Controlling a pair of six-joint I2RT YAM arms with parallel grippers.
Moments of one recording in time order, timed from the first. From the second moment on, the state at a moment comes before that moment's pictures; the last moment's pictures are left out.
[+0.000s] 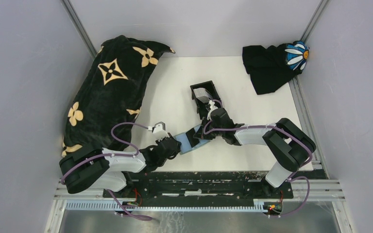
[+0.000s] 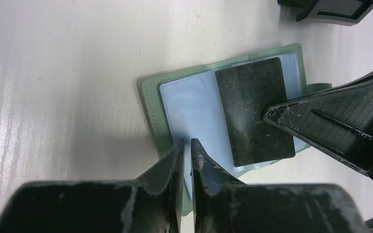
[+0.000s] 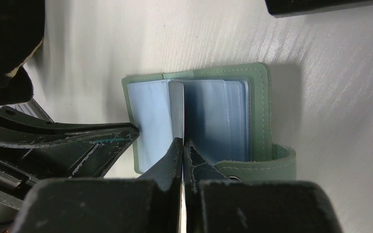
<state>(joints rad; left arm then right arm) -1.01 1.32 0.30 0.33 -0.55 -1.12 0.71 1.66 0.67 0.30 -0.25 0.75</state>
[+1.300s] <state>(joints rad) -1.02 1.33 0.32 0.28 -0.61 -1.14 0.81 1.72 0.69 0.40 -0.12 0.79</state>
